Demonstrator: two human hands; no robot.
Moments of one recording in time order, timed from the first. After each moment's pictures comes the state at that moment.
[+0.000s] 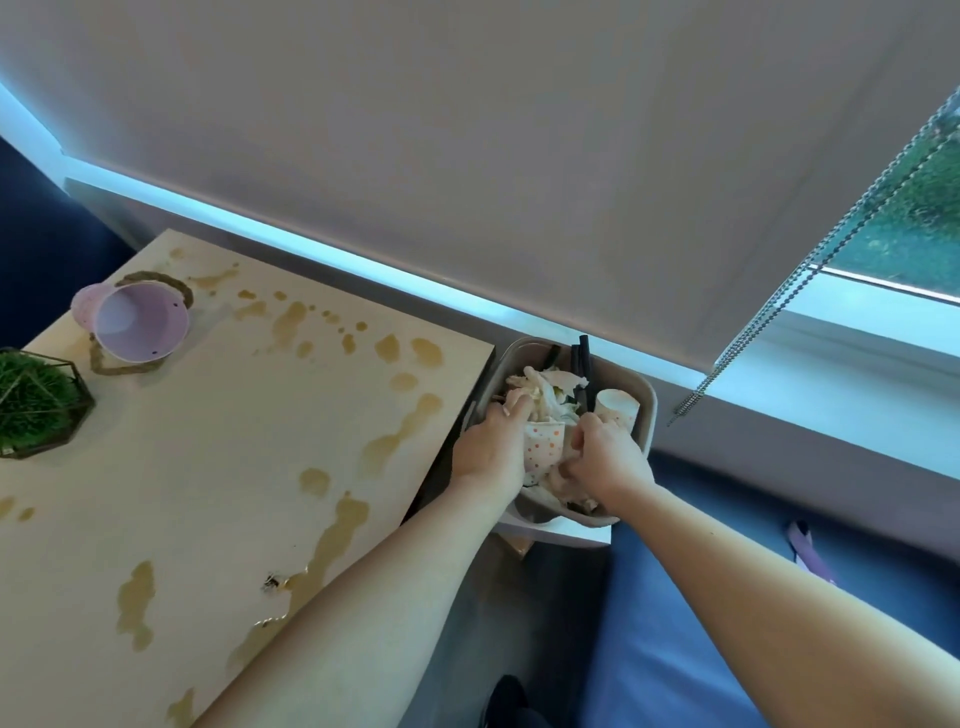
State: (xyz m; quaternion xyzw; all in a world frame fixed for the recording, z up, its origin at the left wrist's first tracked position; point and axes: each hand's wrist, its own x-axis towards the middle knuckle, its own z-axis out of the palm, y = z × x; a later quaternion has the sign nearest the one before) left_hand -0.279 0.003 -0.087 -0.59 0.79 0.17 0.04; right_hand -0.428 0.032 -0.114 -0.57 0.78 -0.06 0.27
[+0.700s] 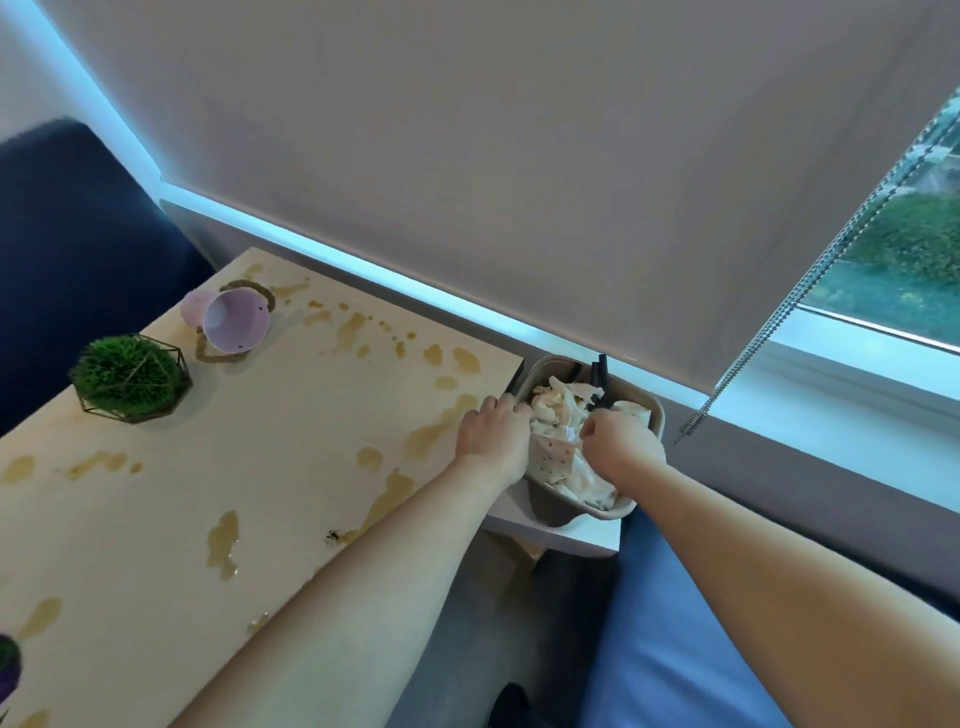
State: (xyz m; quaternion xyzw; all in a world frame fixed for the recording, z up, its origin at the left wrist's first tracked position) left_hand -0.257 0.017 -0.031 -0.55 0.82 0.10 0.06; right_hand -0.418 0.038 -0.044 -0.57 0.78 -0.02 0.25
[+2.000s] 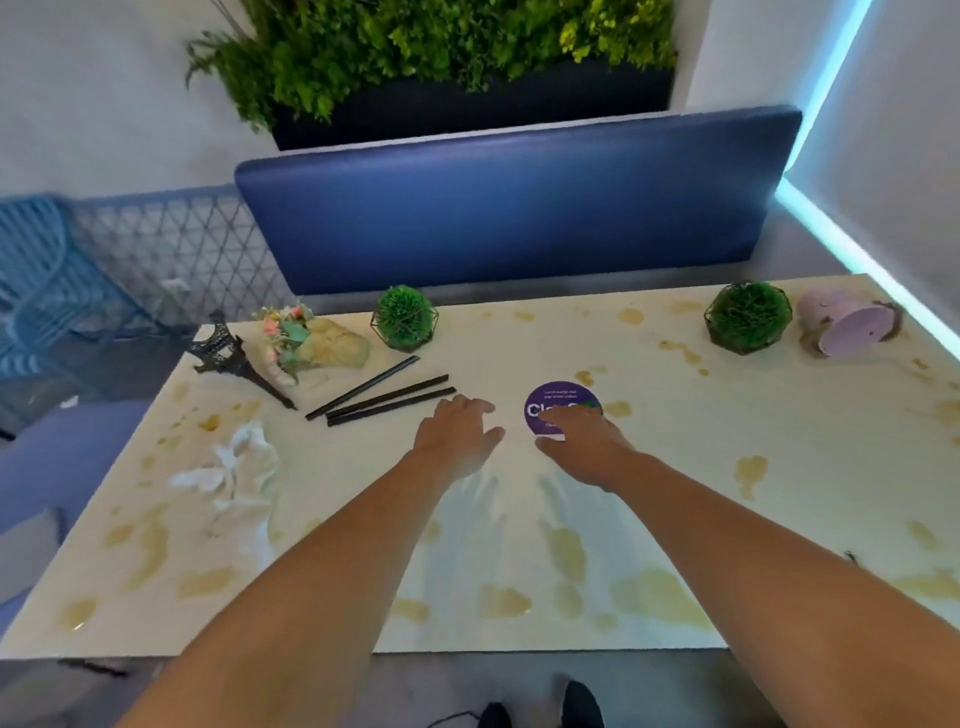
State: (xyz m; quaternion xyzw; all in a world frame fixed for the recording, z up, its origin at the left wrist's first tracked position) left_hand 0.250 0.385 0.059 -0.92 0.34 0.19 -0.07; right_hand 0.129 0.240 0.036 -0.92 0.26 0.09 0.26
